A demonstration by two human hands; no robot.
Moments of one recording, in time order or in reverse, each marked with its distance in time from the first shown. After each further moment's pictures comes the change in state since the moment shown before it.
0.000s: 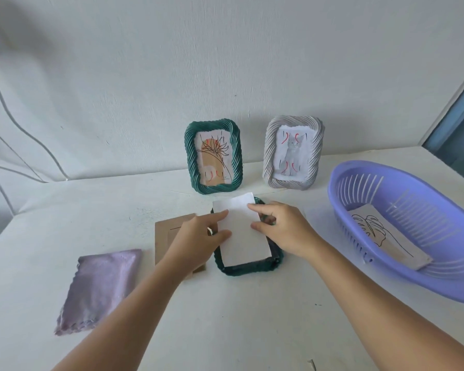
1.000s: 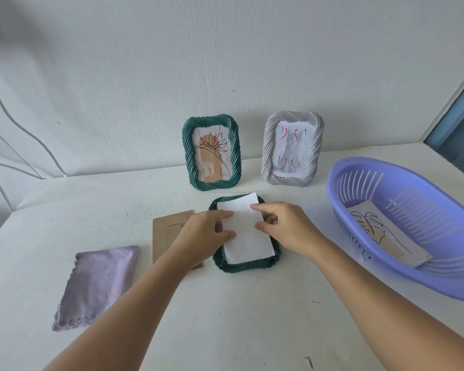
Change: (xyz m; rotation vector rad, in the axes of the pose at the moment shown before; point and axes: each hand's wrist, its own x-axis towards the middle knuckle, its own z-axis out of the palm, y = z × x) left_hand 0.011 0.007 0.010 0.136 -0.052 0.045; right_hand 0.001 0.014 -0.002 -0.062 -0.033 0.040
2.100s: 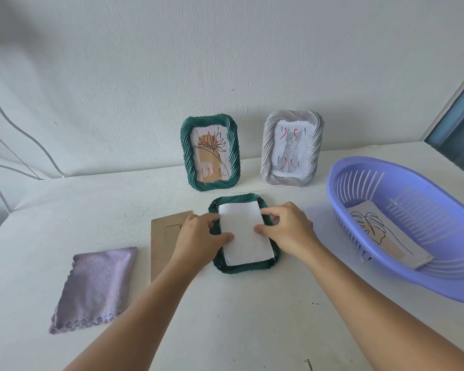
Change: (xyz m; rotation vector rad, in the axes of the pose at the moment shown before) left_hand -0.010 0.003 0.008 -0.072 0.127 -0.212; right_hand -0.006 -0.004 0.005 -0.086 0.102 0.198
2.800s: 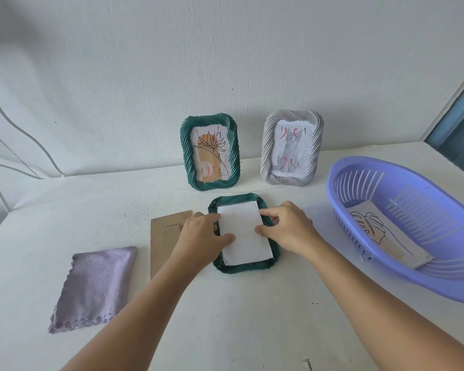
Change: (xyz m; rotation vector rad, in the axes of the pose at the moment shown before) left_hand 0.007 -0.003 0.003 0.173 -0.057 0.072; right_hand 0.008 0.005 -0.002 -0.033 -0.096 -0.023
